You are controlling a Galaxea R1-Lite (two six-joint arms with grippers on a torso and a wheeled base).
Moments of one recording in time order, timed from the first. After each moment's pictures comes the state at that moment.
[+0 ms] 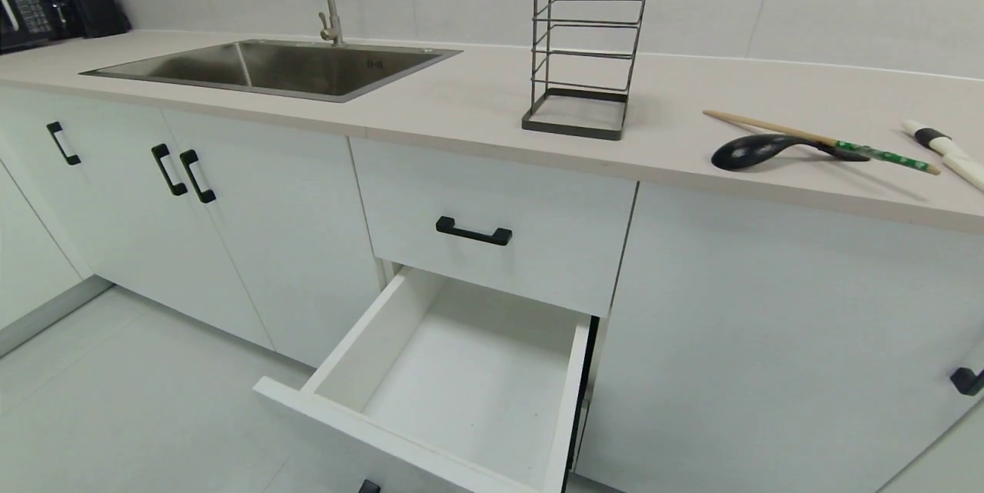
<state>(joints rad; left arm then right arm) 0.00 0.00 0.00 0.00 -0.03 0.01 0.00 0.01 0.00 0.01 -0.01 0.01</state>
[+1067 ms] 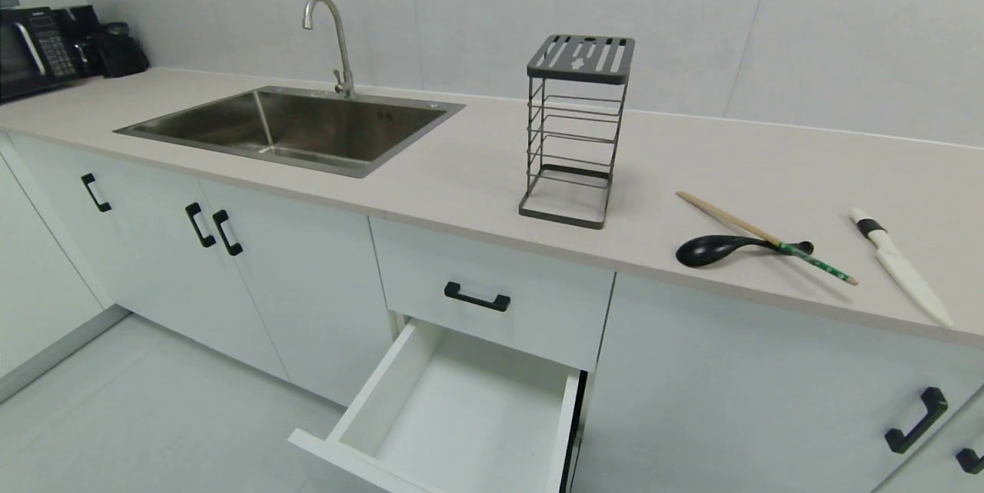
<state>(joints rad) 0.00 0.00 0.00 0.00 -0.03 0.00 0.00 0.01 0.00 0.01 -0.01 0.01</state>
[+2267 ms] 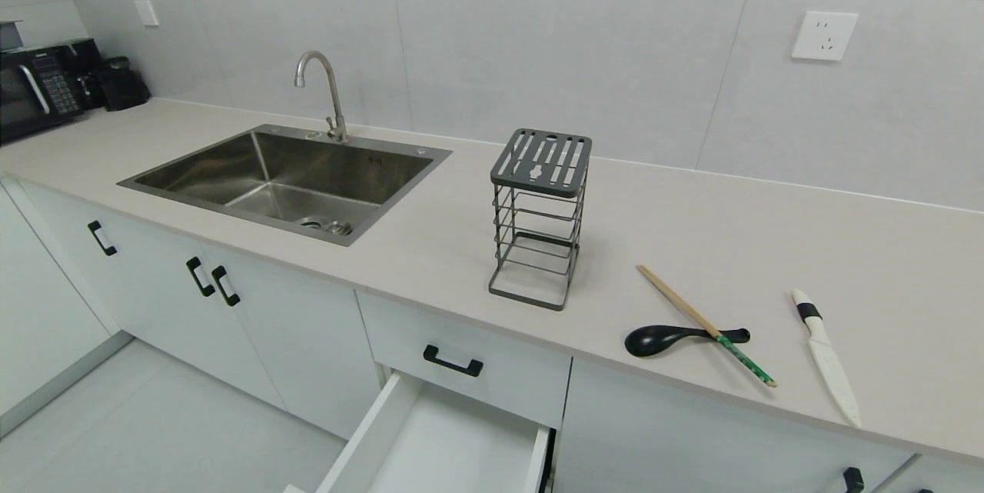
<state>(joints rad) 0.00 0.00 0.00 0.00 -0.03 0.00 0.00 0.01 0.00 0.01 -0.01 0.01</state>
